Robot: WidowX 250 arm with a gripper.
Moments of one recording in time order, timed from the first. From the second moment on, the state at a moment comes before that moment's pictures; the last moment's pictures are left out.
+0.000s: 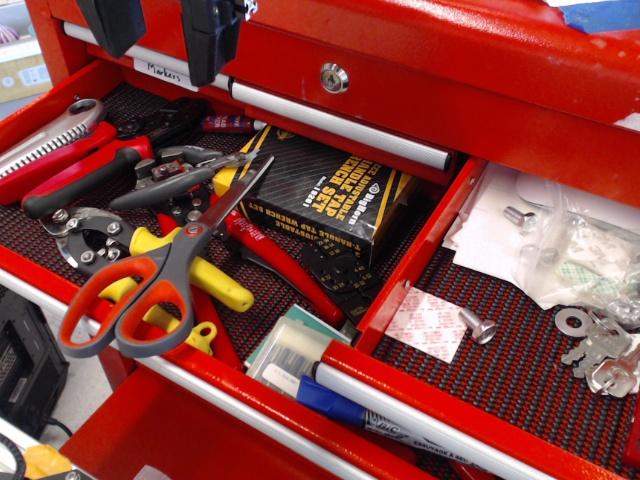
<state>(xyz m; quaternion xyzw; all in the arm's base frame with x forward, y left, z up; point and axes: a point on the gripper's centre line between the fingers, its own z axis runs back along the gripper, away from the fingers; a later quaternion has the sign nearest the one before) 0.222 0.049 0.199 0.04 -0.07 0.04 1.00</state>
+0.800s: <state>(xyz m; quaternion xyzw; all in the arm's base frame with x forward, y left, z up) 0.235 0.042 0.114 -0.04 -0.06 0.11 0.99</state>
